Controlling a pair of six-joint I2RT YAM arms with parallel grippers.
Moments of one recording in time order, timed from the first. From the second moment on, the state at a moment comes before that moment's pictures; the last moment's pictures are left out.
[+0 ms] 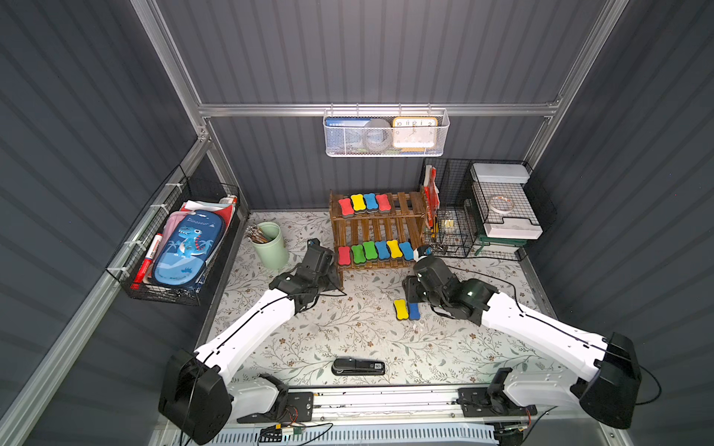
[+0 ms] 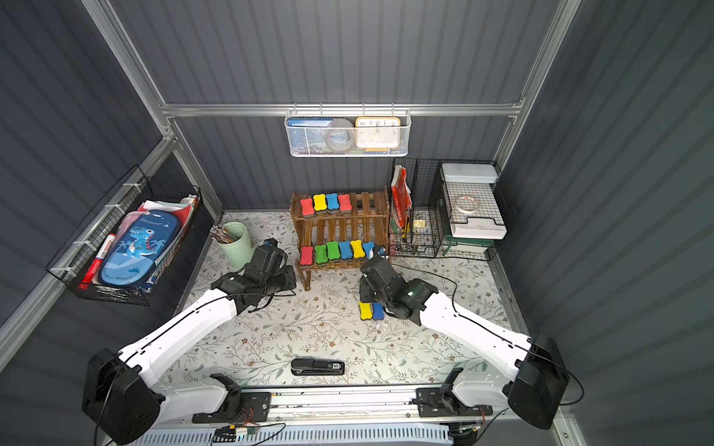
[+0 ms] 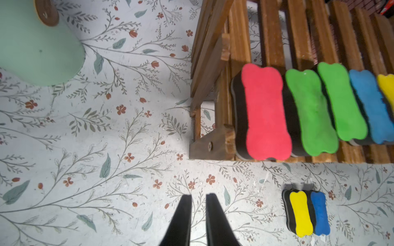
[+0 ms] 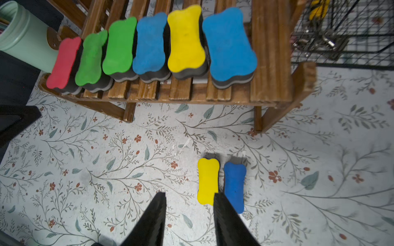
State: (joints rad) left arm -0.54 1.29 0.97 -0.54 -0.17 -0.54; right arm 0.79 1.25 1.03 -0.57 0.27 0.62
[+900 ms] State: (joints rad) left arm -0.43 1.45 0.96 -0.35 -0.08 -0.63; right arm 0.50 1.58 1.71 -0.66 0.18 0.45
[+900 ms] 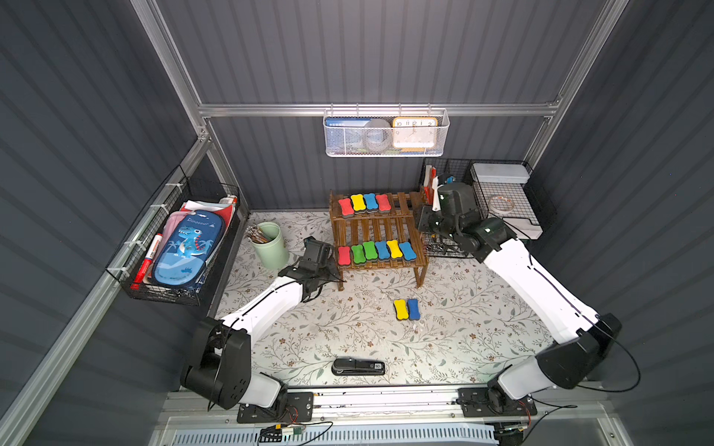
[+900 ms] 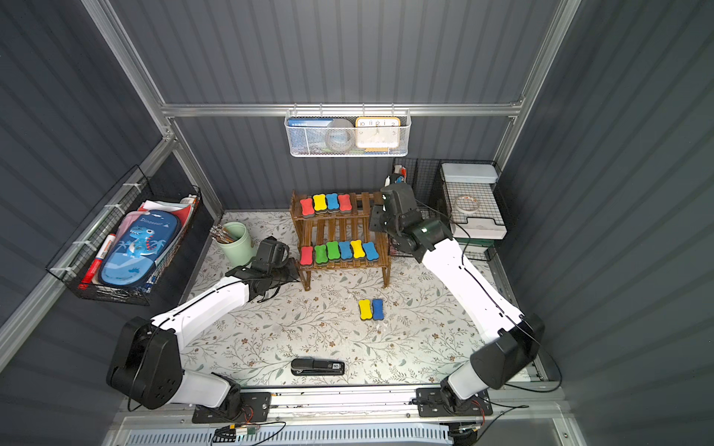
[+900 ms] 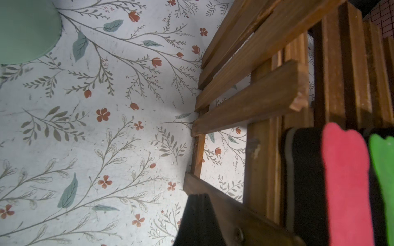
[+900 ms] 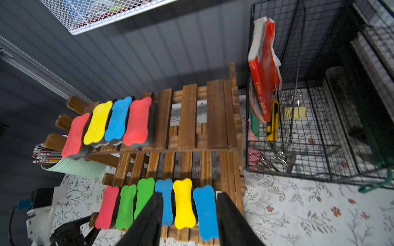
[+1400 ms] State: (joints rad) left arm -0.43 1.36 0.89 -0.38 -0.04 -0.66; right arm 0.49 1.97 2.17 -0.74 0.07 0.40
